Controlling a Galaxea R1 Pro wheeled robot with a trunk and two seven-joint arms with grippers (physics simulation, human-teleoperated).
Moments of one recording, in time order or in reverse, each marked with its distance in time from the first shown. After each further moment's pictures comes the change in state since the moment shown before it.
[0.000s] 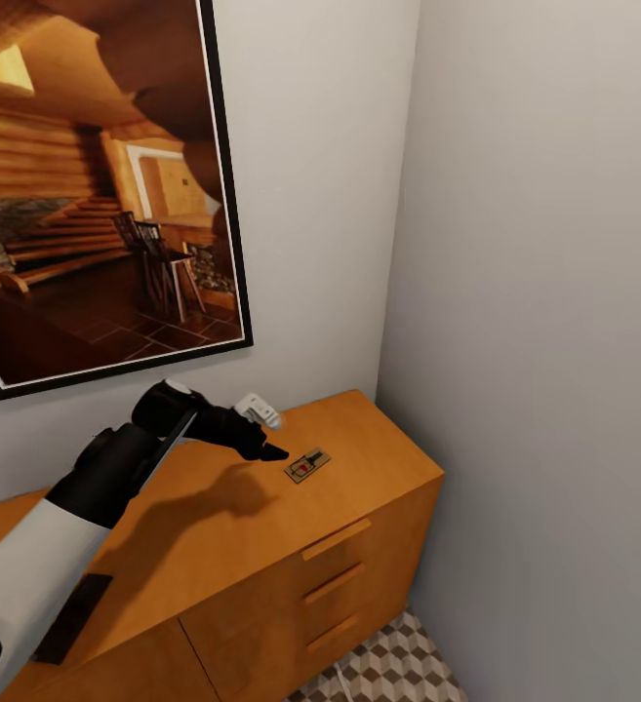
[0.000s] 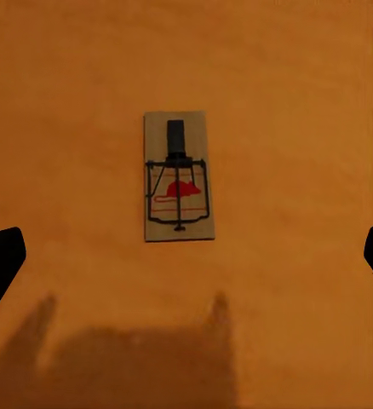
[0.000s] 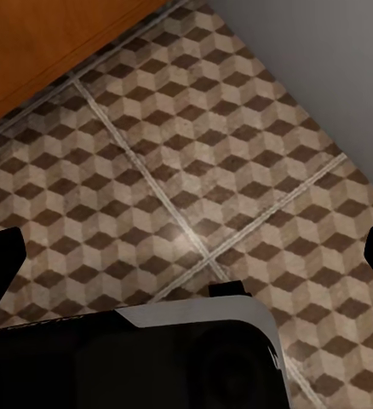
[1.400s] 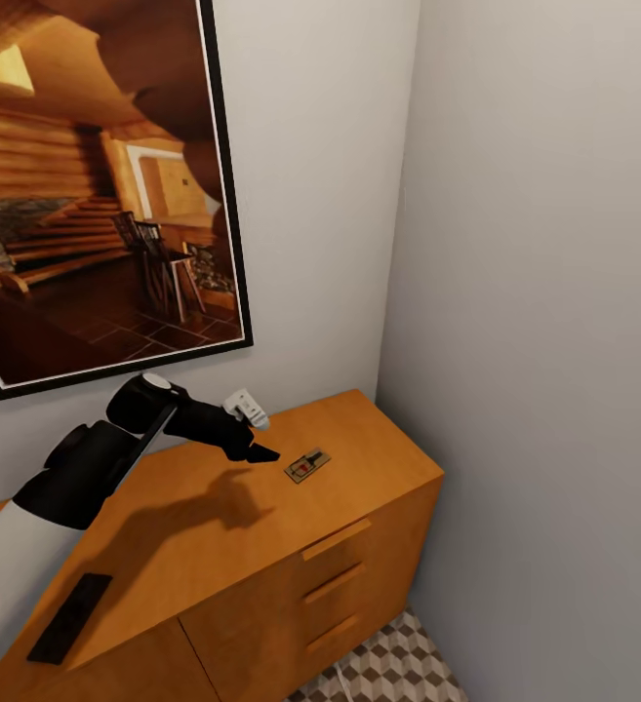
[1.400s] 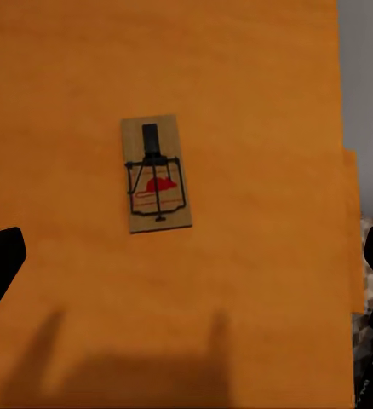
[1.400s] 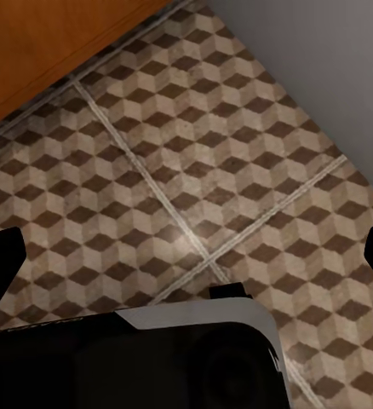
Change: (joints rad) left arm 0.000 0.076 -0.001 -0.097 -0.001 -0.005 -0.129; right arm -0.001 0.000 0.000 -0.001 0.000 -0.002 0.000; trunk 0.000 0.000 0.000
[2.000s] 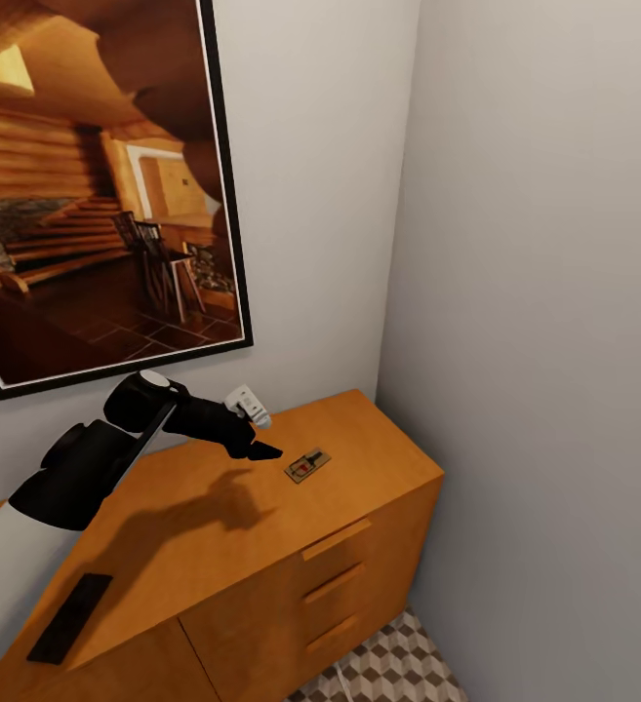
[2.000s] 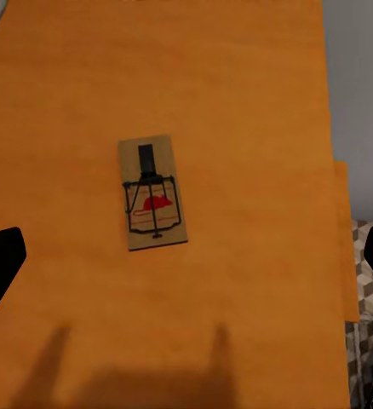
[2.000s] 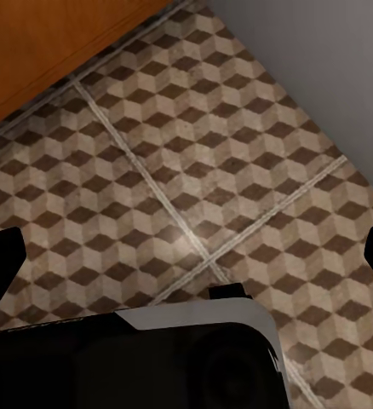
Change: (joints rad) left arm 0.000 0.001 0.001 -0.048 0.000 0.000 0.000; right arm 0.000 -0.001 0.000 0.000 0.000 -0.001 0.001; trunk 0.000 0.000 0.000
